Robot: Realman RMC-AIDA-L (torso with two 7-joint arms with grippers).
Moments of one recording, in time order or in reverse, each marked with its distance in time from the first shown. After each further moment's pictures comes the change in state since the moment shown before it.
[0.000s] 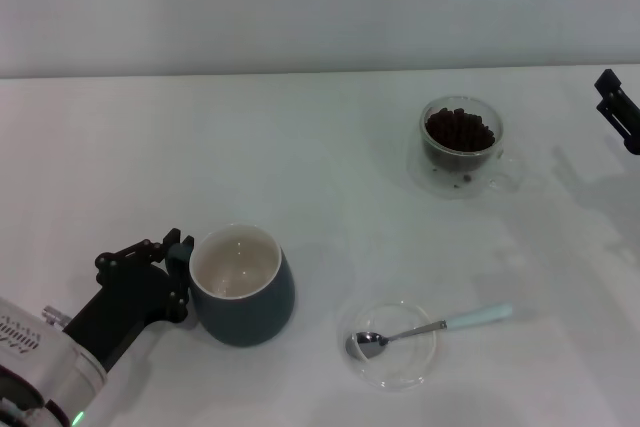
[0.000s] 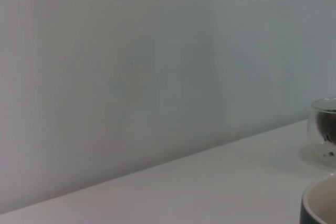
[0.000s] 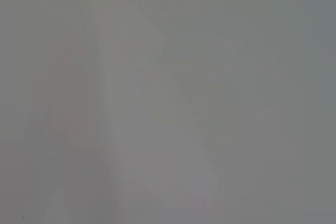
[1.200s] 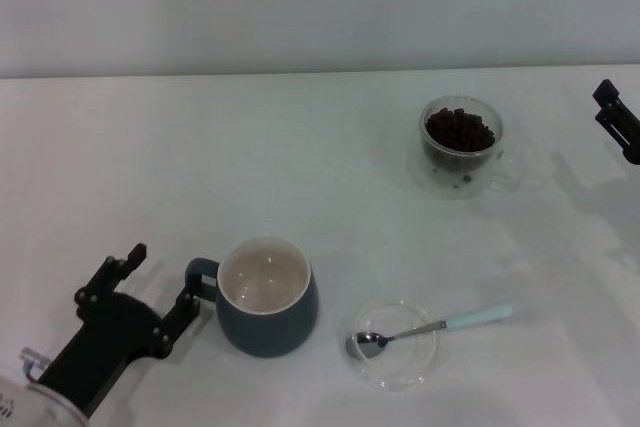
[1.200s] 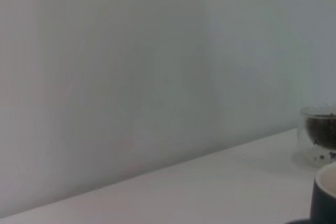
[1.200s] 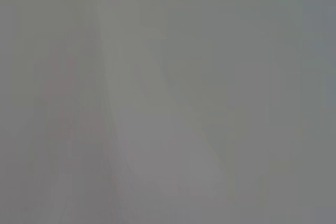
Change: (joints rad) left arm 0.104 0.005 0.000 0.033 0.022 0.091 0.072; right arm -0.010 -0.002 -0.014 0.007 -0.003 -0.001 0.000
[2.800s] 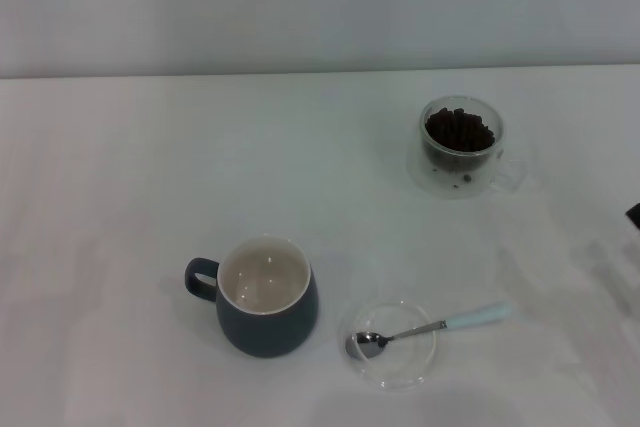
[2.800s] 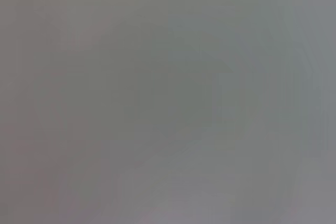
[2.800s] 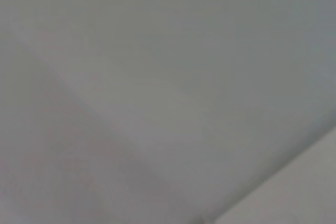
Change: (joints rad) left arm 0.068 0.006 -0.003 -0.161 -0.584 0.333 -0.336; right arm -0.165 -0.011 -0.120 0.184 -0.039 -0.251 0.582
